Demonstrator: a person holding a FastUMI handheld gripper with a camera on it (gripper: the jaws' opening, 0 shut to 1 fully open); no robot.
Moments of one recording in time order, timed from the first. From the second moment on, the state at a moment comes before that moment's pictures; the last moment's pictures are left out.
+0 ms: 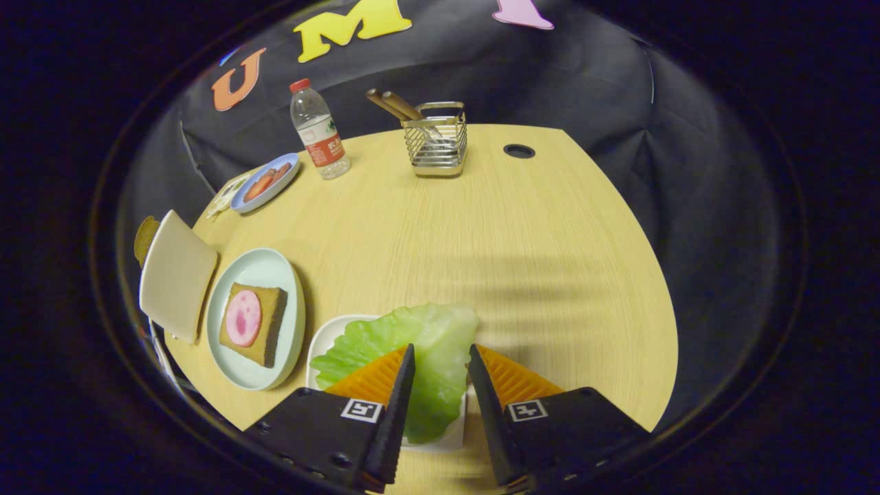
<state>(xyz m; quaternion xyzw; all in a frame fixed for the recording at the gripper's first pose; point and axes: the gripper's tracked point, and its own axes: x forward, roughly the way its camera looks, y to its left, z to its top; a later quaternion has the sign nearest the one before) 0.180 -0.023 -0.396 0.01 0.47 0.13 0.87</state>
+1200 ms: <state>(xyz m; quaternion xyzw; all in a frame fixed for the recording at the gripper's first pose) 0.168 -0.033 -0.334 0.01 0.43 0.03 0.90</state>
